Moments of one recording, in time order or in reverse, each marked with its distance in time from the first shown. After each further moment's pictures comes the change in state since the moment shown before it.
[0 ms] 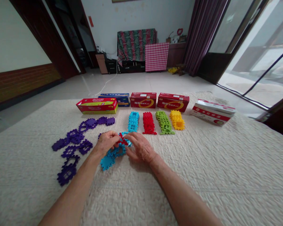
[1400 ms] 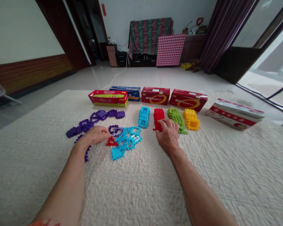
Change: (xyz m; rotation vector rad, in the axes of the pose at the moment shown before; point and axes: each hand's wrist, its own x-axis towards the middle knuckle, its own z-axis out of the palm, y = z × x) left_hand 0.006 -0.020 -0.095 0.722 -0.096 -0.083; right_hand -0.017 0.066 -0.019 -0.599 0.173 0.354
